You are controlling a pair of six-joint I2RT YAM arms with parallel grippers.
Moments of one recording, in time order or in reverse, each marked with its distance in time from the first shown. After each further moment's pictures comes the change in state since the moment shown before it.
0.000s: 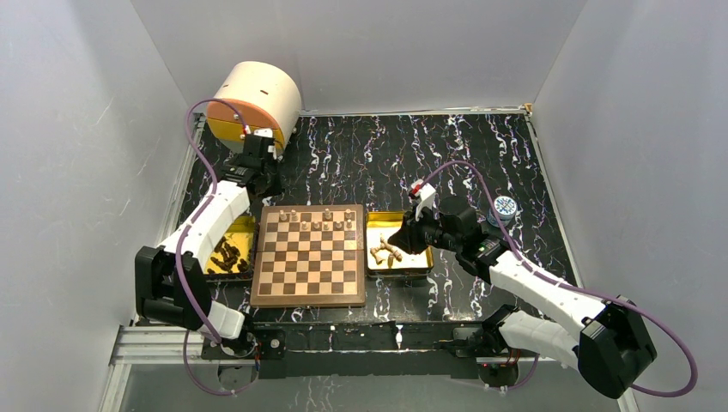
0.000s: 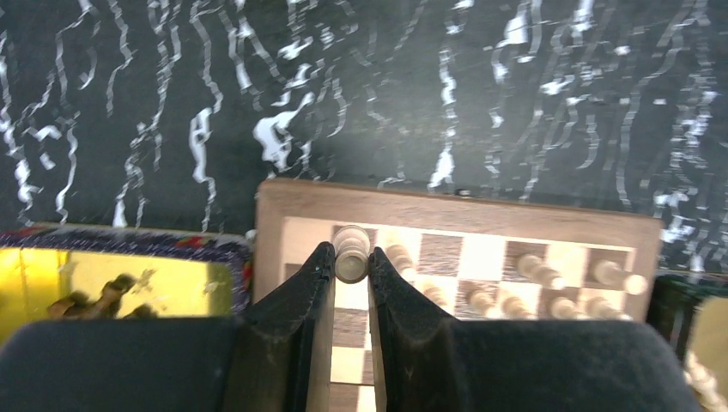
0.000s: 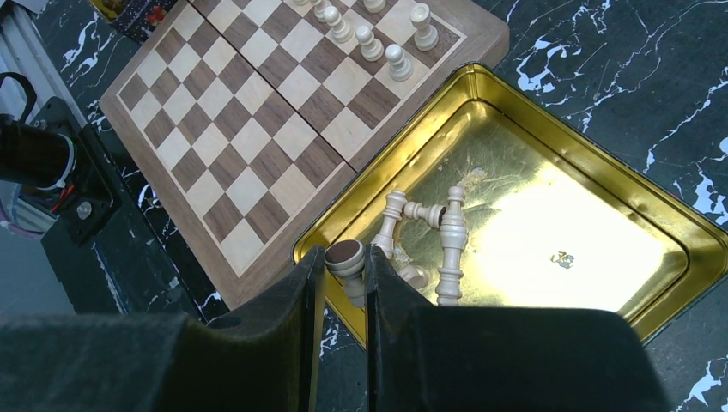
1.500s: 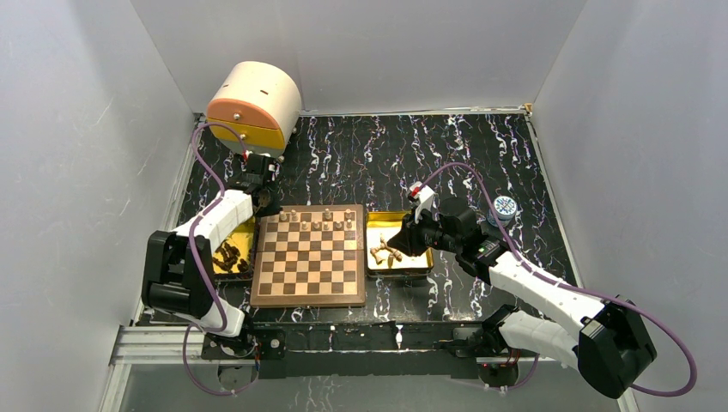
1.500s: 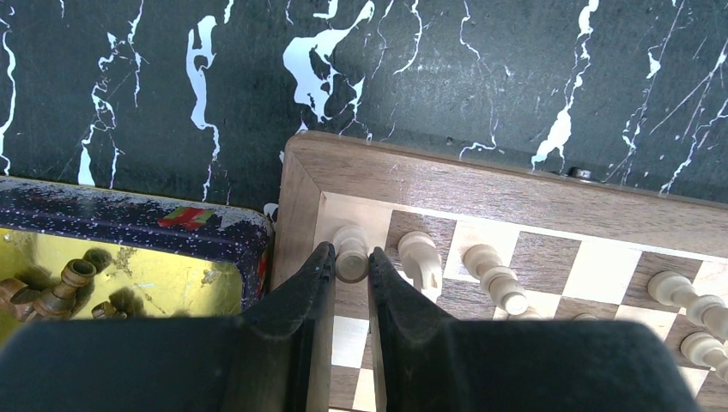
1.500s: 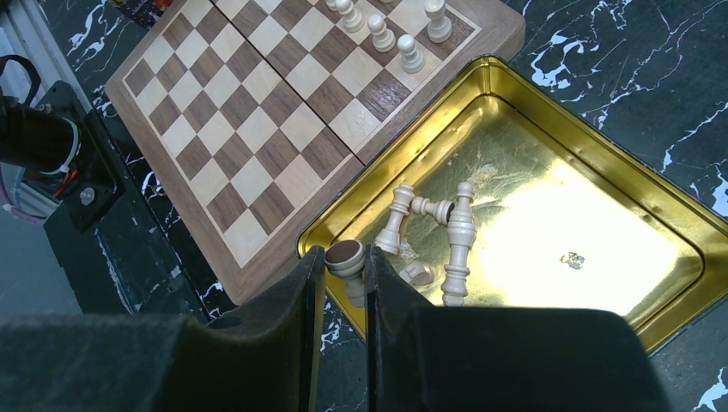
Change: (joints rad) left arm 0.078 0.063 -0.210 0.114 -0.014 -0.008; right arm 0.000 0.001 -0.014 0.008 -0.034 -0.018
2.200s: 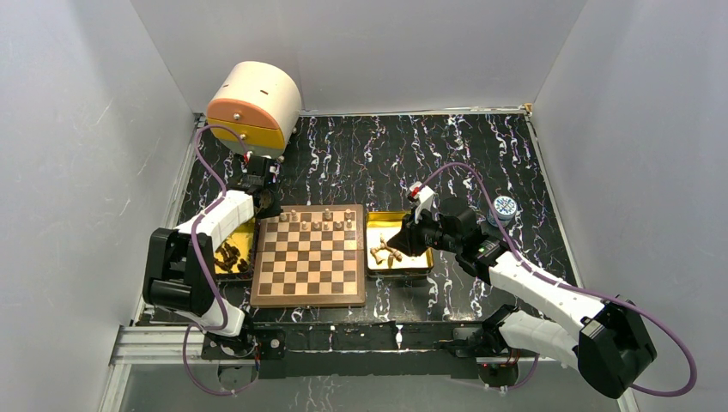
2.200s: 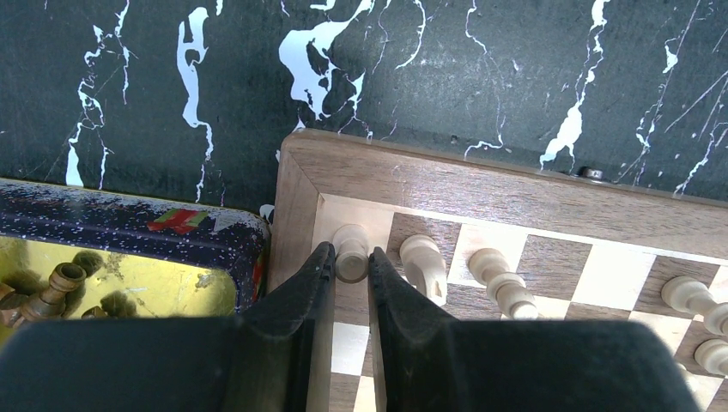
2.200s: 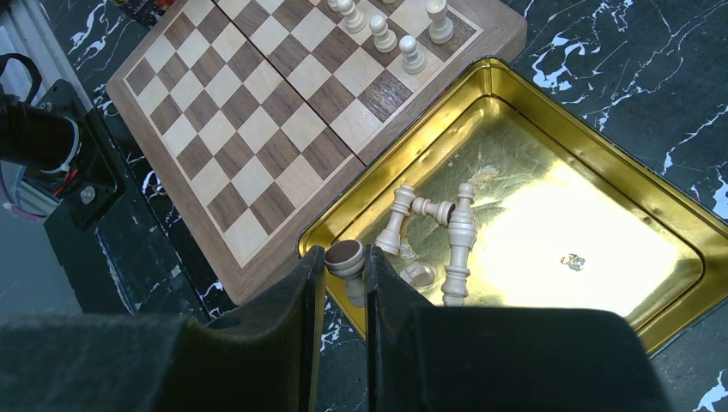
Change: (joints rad) left arm 0.000 0.017 -0.016 0.016 0.003 0.000; right arm 0.000 0.000 0.000 0.001 -0.004 -0.003
